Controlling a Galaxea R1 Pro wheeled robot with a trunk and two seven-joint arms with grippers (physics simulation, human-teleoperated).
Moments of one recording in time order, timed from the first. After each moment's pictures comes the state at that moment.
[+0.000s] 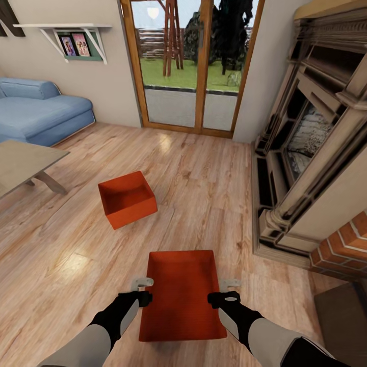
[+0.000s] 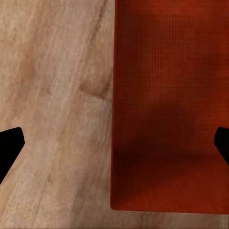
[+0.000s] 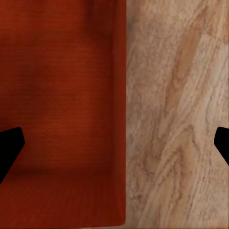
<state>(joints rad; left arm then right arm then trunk) -0.66 -0.11 -0.02 -0.38 0.06 0.31 0.17 -0.75 0.13 0.69 -0.14 -0.61 0.05 -0.28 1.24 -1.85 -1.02</state>
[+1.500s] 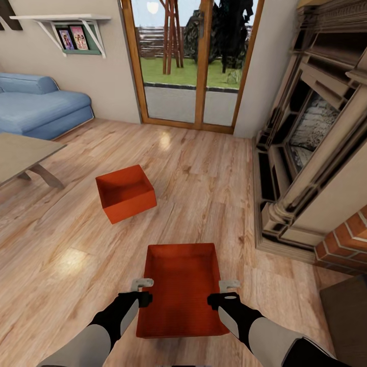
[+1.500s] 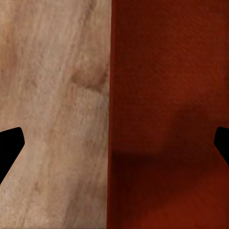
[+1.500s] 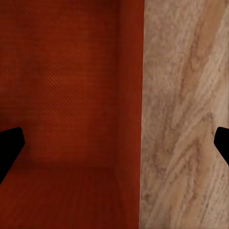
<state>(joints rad) -0.66 -0.11 -0.02 -0.38 0.07 0.32 0.17 -0.75 0.12 0.68 -0.16 -0.62 0.11 -0.27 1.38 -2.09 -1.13</state>
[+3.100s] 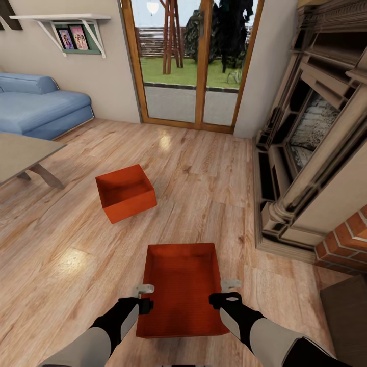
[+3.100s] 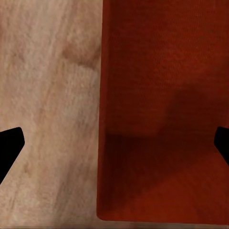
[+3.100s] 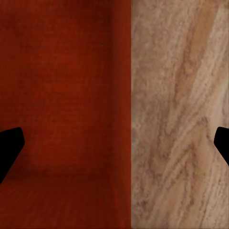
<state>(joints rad) -0.66 -0.11 -0.01 -0.32 0.10 0.31 0.16 -0.75 0.12 0.68 -0.14 -0.62 0.06 -0.27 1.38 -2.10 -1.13</state>
